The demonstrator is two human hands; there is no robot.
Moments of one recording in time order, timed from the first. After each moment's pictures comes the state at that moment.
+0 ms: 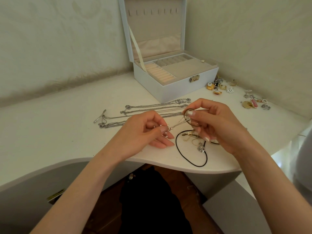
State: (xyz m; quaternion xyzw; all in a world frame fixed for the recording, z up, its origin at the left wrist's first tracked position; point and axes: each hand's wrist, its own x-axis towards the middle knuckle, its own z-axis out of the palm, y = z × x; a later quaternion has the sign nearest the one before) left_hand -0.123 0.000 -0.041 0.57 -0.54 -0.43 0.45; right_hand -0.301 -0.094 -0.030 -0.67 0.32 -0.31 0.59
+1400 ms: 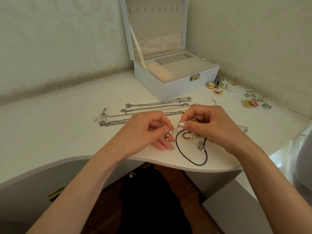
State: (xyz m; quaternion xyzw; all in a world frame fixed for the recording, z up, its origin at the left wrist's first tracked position) left_hand -0.125 -0.003 -0.040 0.57 -0.57 -0.42 0.41; right_hand -0.298 -0.089 -0.034 -0.77 0.28 -0.29 0.49
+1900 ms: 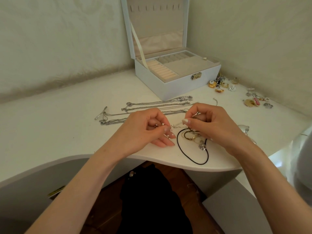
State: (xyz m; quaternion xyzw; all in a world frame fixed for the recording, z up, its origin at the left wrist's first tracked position) left_hand -0.123 0.000 -0.040 0.57 -0.56 -0.42 0.43; right_hand -0.299 -0.090 -0.039 -0.76 0.33 -0.28 0.49
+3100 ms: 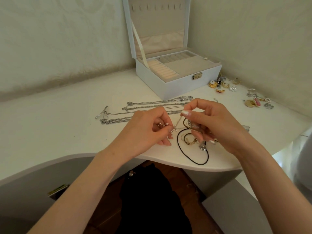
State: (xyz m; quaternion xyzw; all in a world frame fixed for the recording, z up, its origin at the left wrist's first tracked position) left_hand -0.131 -0.002 -0.042 0.61 -0.60 -0.31 0.42; right_hand -0.295 -0.087 -0.026 -0.72 0.32 -0.26 0.56
